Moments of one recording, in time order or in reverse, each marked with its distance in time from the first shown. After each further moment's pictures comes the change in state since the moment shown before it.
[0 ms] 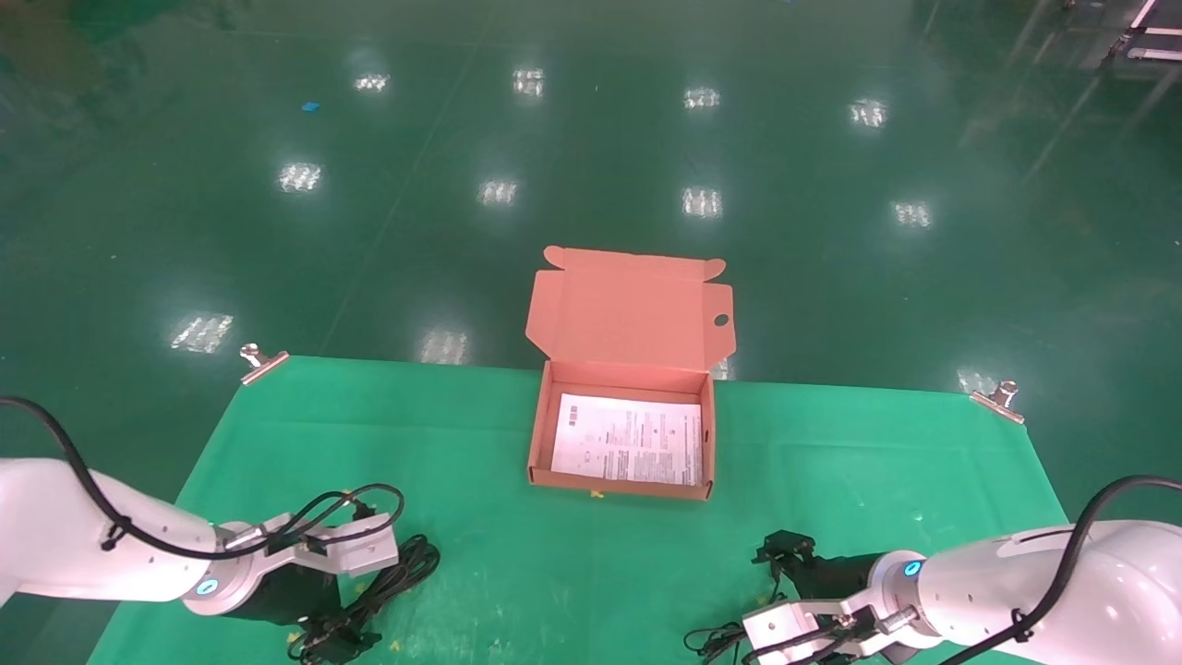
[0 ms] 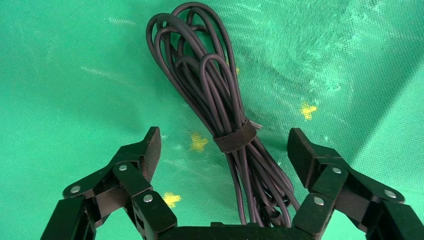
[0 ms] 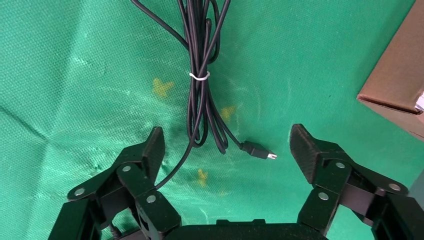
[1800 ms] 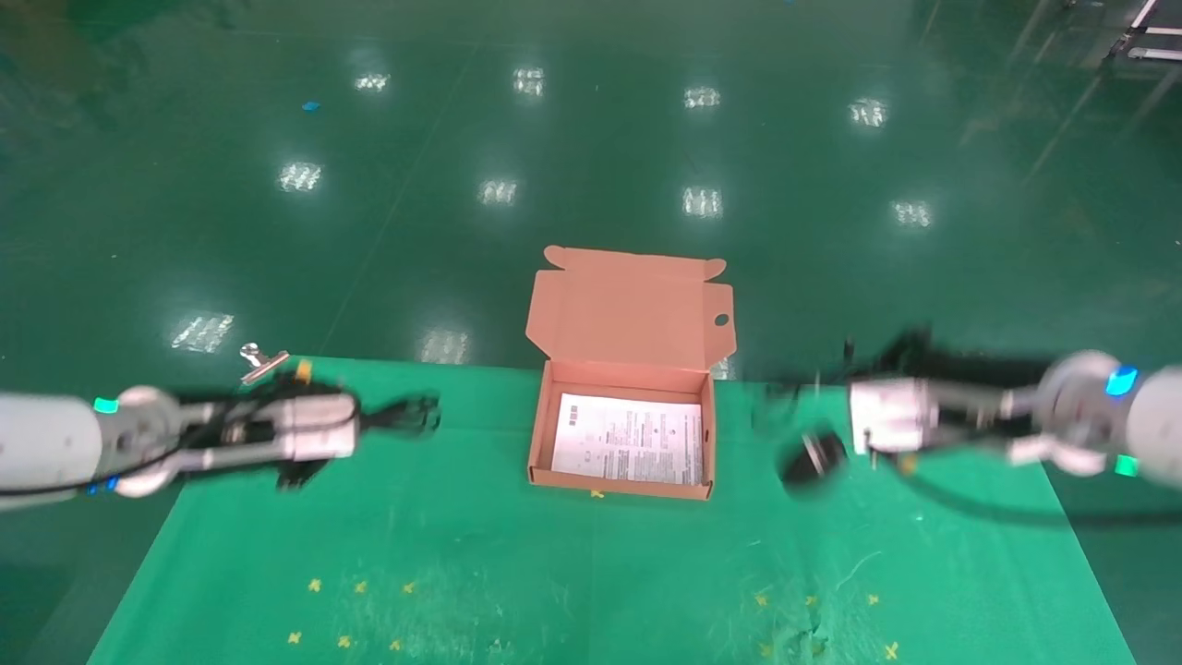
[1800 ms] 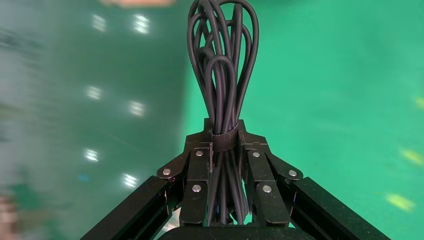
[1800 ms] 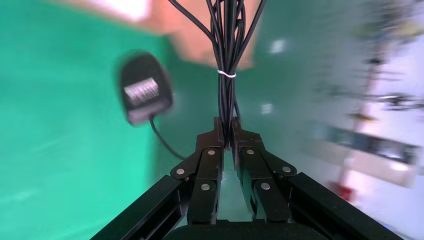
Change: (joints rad) left arm -0.021 -0.213 -0.089 -0.416 -0.036 -0.121 0.209; right arm 0.150 0.230 0.164 0.272 0.019 0.035 0.183
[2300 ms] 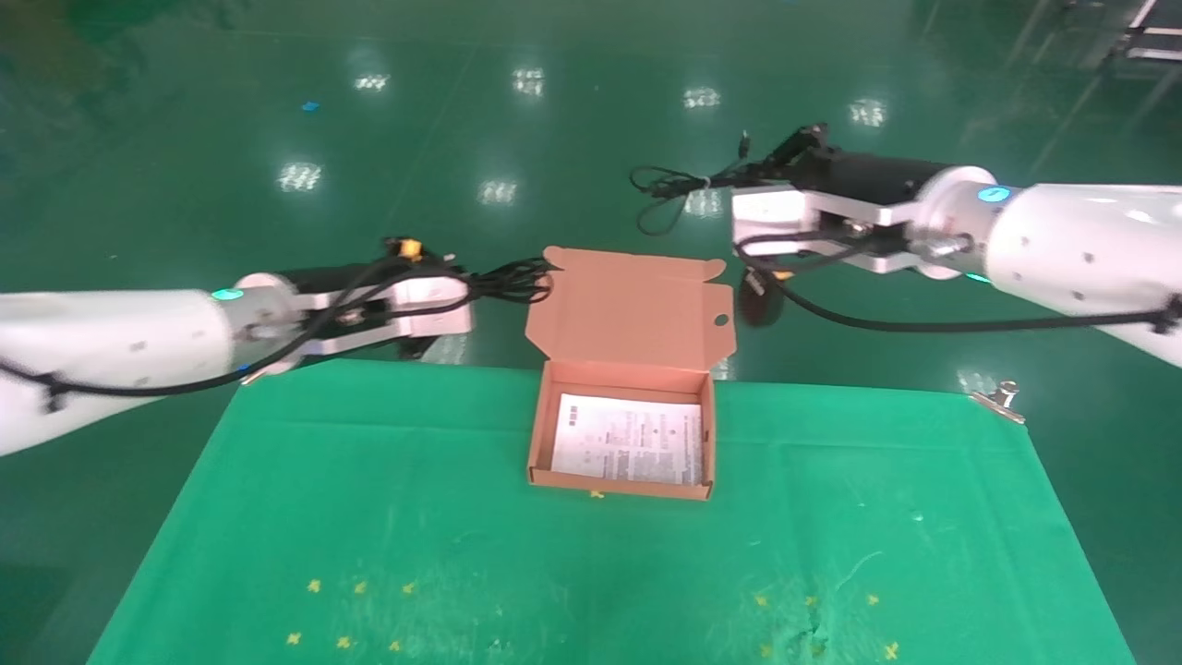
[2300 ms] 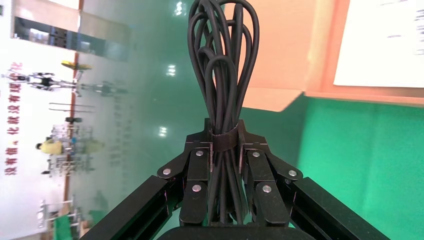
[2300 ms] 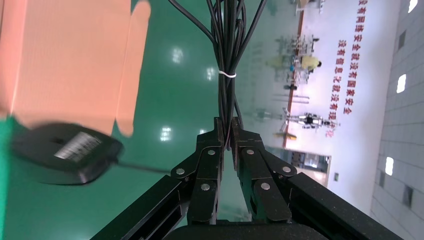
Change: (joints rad) left arm -0.095 0.164 -0.029 0.041 0.045 -0.205 0.101; right arm 0.156 -0.217 0.056 -0.158 -0.018 0.195 -0.100
